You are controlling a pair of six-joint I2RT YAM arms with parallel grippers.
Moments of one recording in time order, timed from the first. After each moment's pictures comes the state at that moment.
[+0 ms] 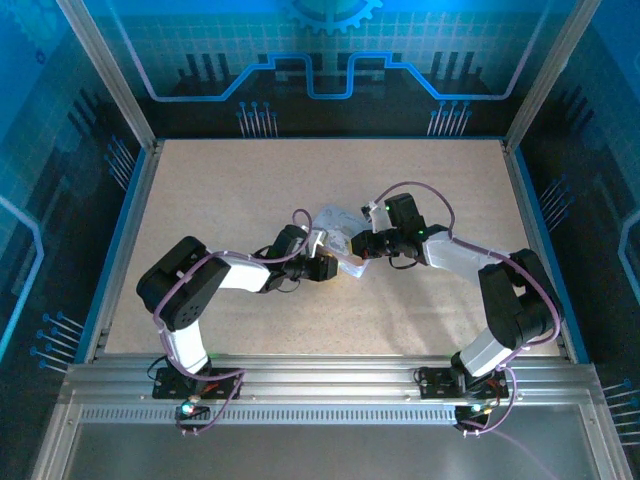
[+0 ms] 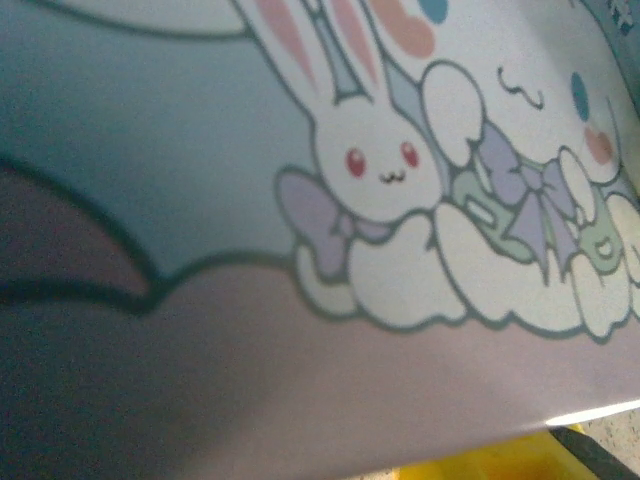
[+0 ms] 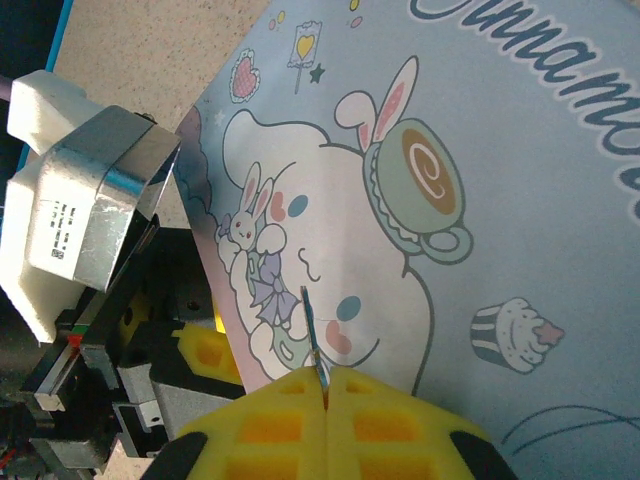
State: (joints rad) left arm -0.60 1.81 0.73 0.36 0.35 -0.53; right arm 0.42 1.60 0.88 -0.15 -0.53 0.34
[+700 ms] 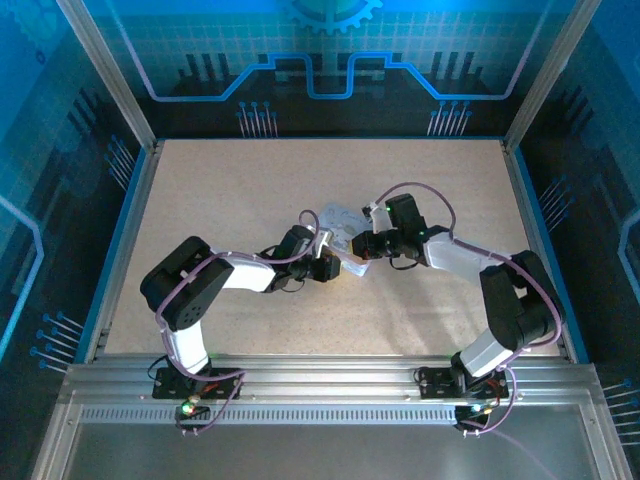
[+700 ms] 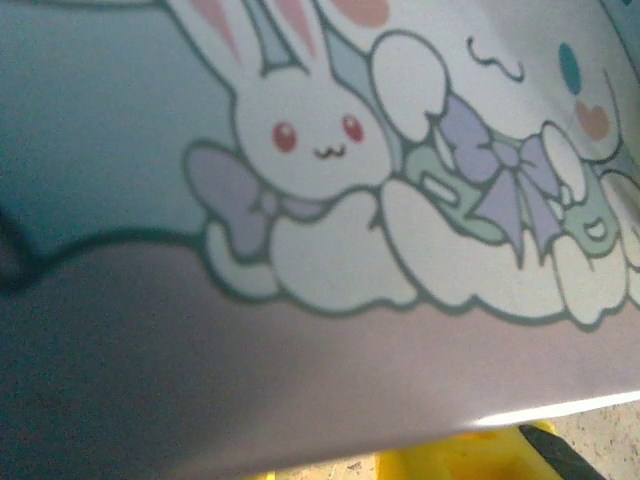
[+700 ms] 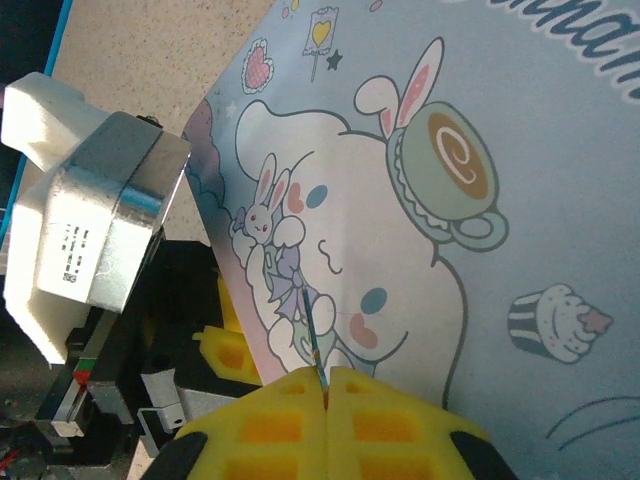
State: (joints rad) left arm -0.64 1.82 0.77 0.33 0.28 -0.50; right arm 0.42 1.58 0.87 -0.15 -0.53 0.35
